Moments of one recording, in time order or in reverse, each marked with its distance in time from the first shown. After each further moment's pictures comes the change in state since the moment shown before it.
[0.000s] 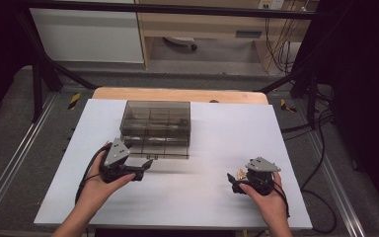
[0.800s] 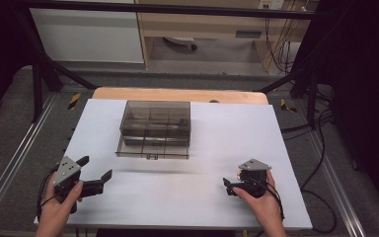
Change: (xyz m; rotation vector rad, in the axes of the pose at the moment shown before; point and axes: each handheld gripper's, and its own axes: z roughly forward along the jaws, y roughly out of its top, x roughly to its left) left arm 0.038 -0.075 -0.066 -0.036 0.163 -0.203; right arm 0.013 -0.003 0.012 0.147 0.000 0.068
